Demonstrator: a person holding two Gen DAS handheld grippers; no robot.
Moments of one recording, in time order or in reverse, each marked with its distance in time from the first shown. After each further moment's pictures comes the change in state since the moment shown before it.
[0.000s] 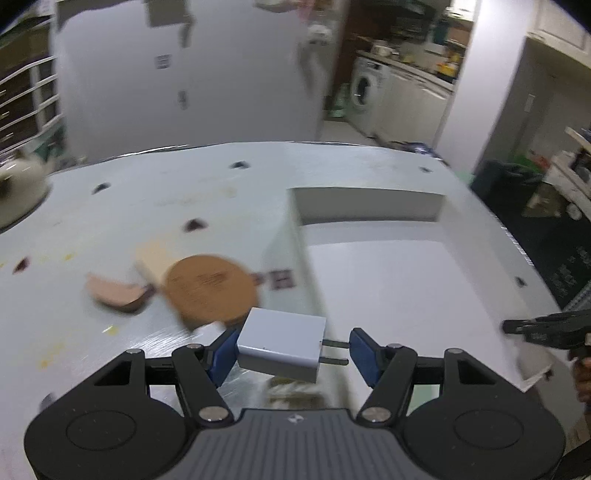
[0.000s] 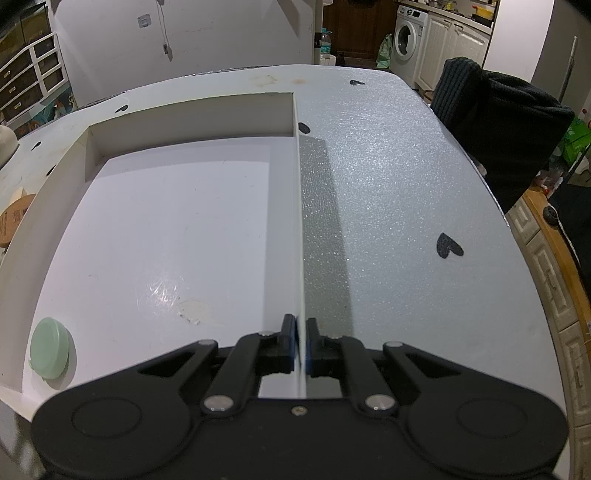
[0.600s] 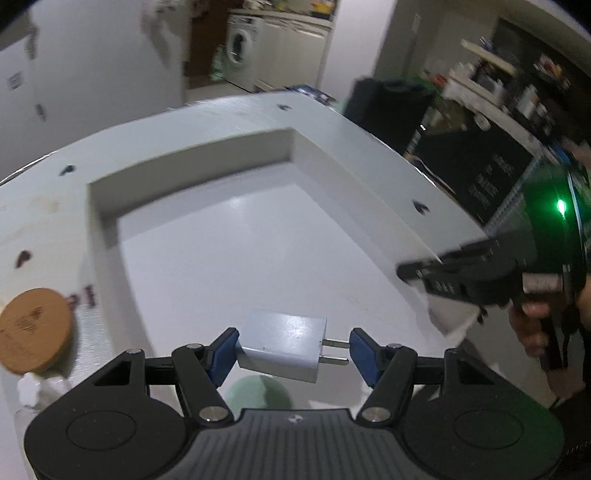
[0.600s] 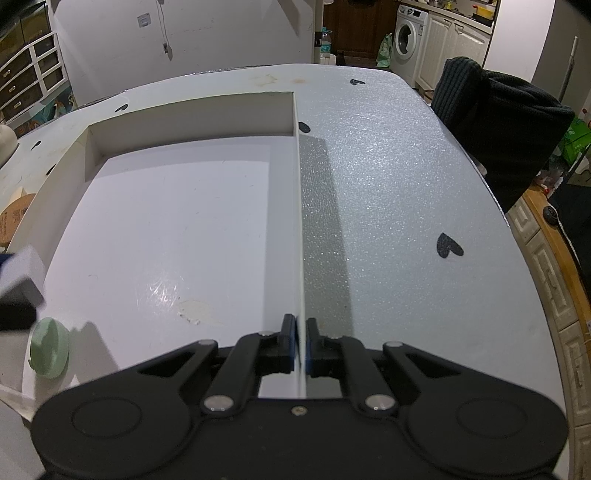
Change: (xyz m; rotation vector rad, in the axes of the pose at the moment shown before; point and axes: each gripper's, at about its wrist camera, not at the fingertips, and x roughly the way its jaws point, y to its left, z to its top) left arm 0.058 -0.113 -0.004 0.278 0.154 -0.255; right arm 0.000 0.000 0.000 -0.002 0.001 -0.001
